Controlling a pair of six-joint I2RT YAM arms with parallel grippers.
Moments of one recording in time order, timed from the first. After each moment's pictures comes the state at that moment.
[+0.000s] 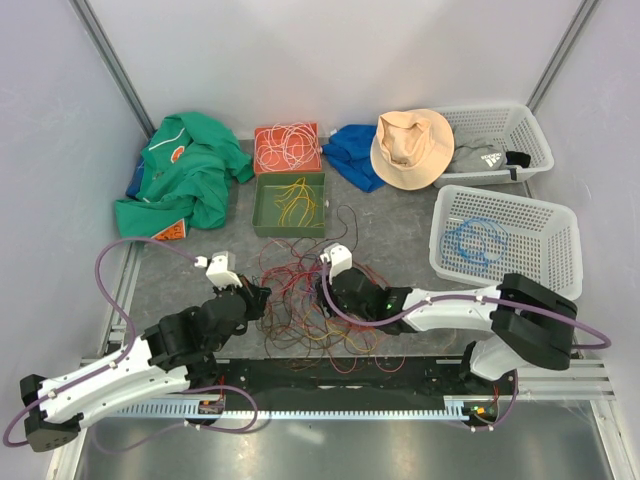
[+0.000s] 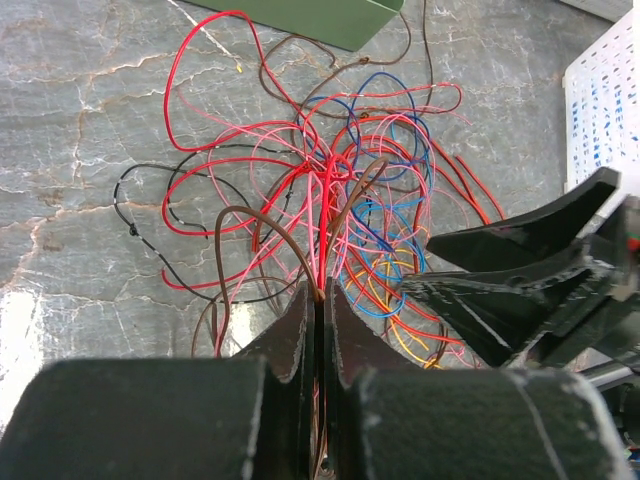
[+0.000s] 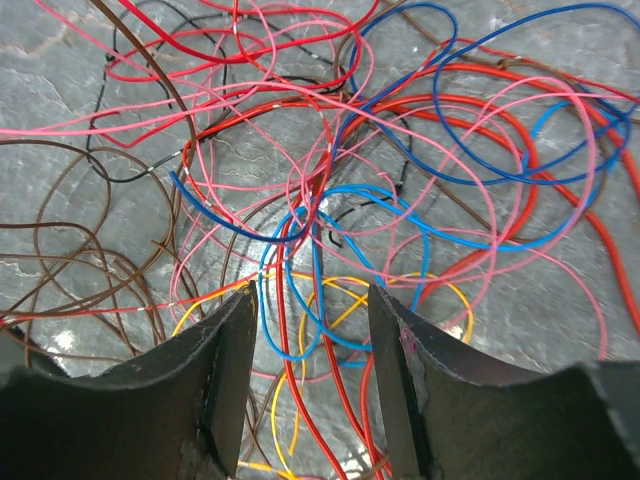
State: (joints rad) left arm -1.08 0.44 0.43 -0.55 -0.65 -0.93; right arm 1.14 1.48 0.67 0.19 0.29 0.46
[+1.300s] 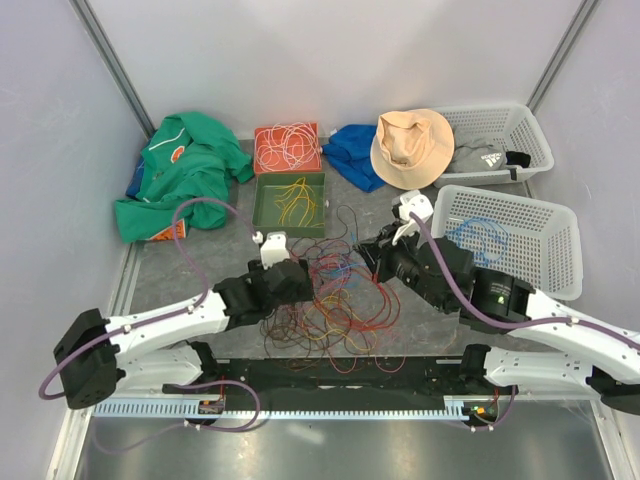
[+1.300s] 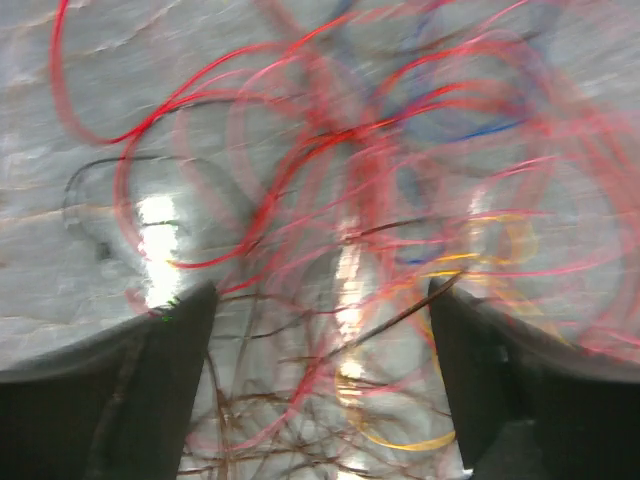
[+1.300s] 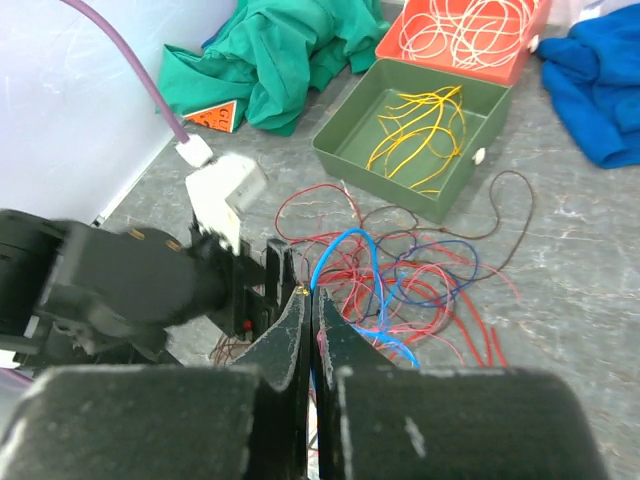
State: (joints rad) left arm -1.00 1.12 0.62 -0.41 -0.55 -0.89; right arm 1.17 0.92 1.06 -0.35 0.47 0.42
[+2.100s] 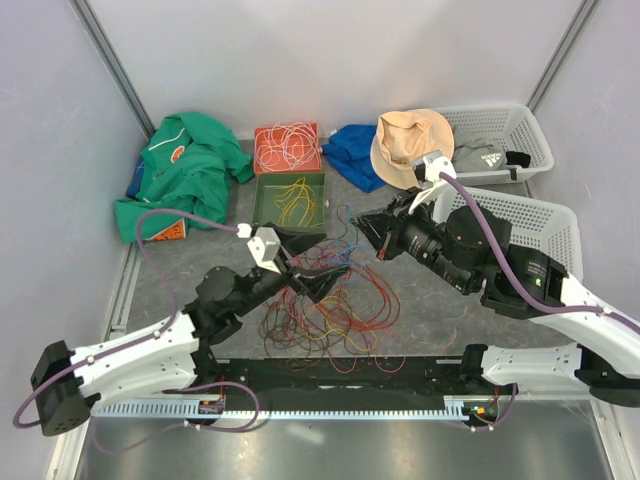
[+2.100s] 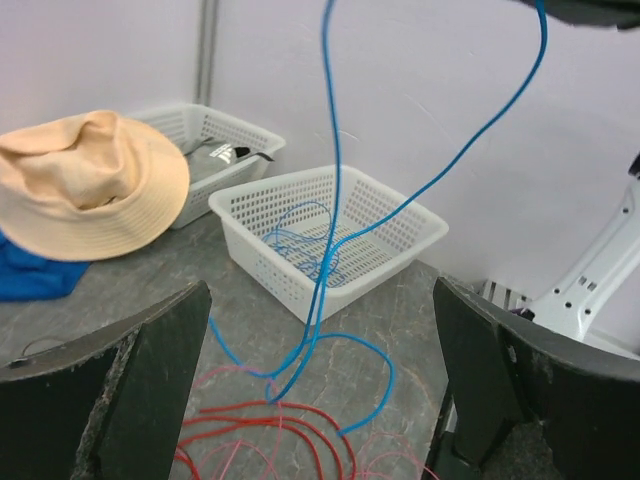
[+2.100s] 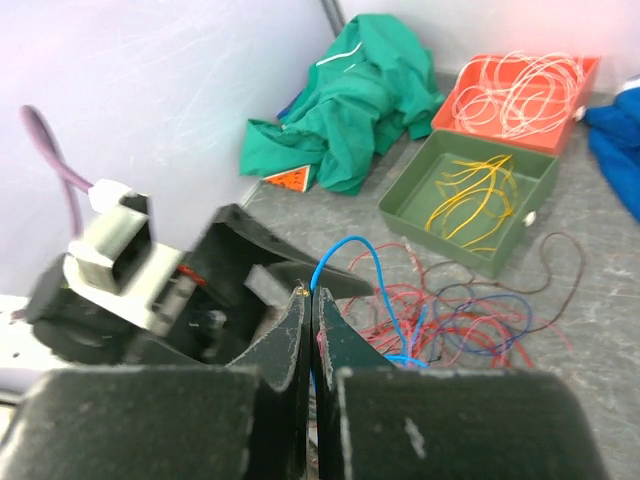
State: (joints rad) left arm -1.00 0.79 0.49 0.60 0.00 -0.25; right arm 1.17 1.03 1.46 -0.53 0.43 0.46
